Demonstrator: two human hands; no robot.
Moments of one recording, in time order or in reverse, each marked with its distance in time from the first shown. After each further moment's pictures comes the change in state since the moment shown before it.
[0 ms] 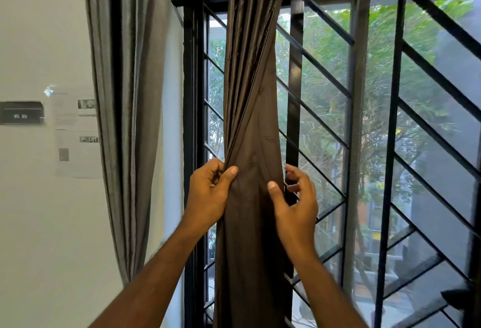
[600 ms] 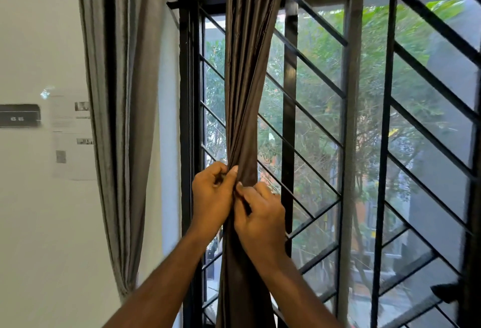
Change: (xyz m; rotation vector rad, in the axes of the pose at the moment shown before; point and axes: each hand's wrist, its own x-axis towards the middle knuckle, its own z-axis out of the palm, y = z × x) left_hand -0.008 0.007 0.022 -0.026 0.092 -0.020; right_hand -0.029 -0.018 0.028 -0.288 -0.115 -0.472
